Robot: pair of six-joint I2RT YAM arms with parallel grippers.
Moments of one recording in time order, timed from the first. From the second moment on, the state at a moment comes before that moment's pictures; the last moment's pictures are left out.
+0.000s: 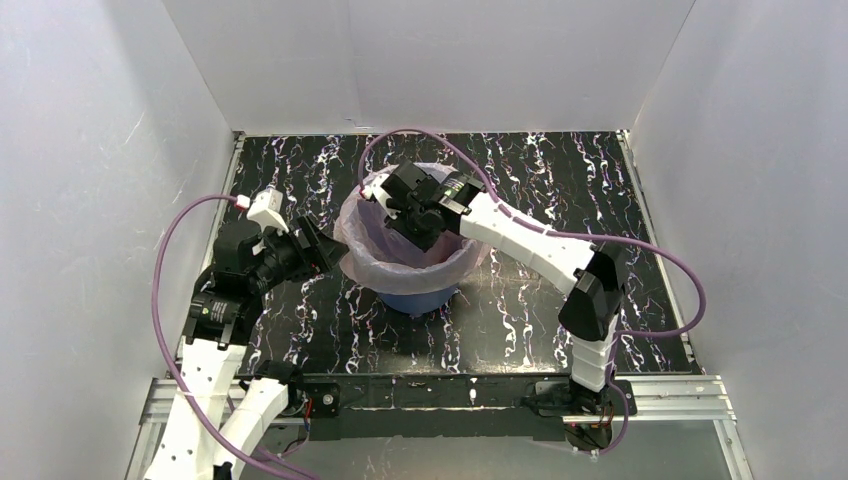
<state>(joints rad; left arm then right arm) -0.18 0.68 0.94 -0.74 0.29 -0.55 0.99 1.88 1.89 -1.04 0.12 -0.11</state>
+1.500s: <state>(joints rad) -0.18 0.89 1.02 -0.67 0.45 -0.51 0.98 1.96 1.62 -0.73 -0.04 -0.15</state>
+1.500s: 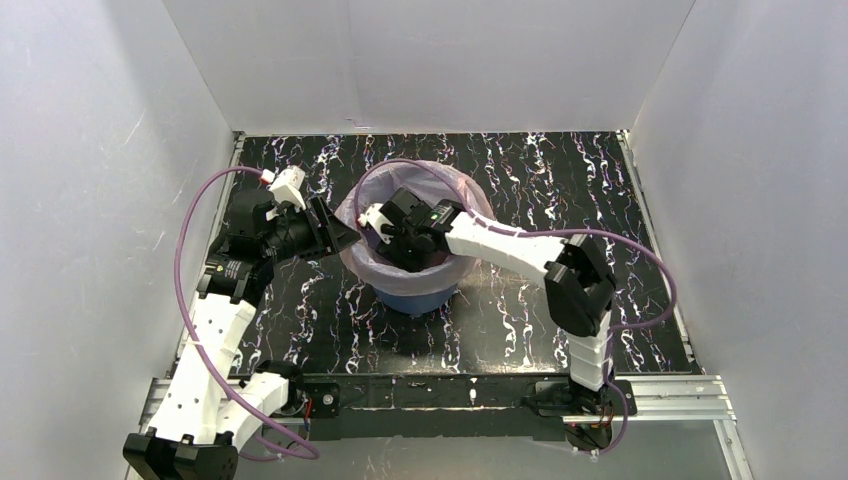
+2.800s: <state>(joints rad) -0.18 0.93 1.03 -0.66 0.50 -0.50 0.91 1.79 1.44 -0.52 0.10 -0.20</state>
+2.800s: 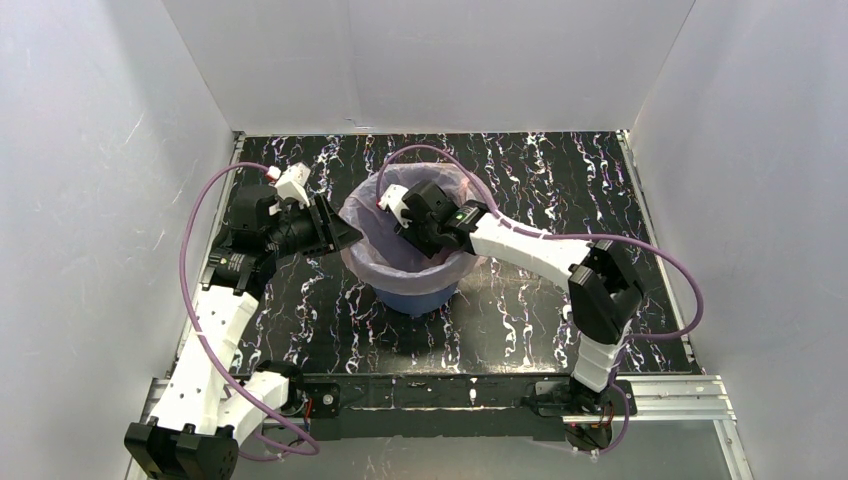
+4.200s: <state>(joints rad) -0.17 0.96 1.06 -0.67 0.51 -0.48 0.93 2.01 1.60 -0.66 -0.14 -0.24</state>
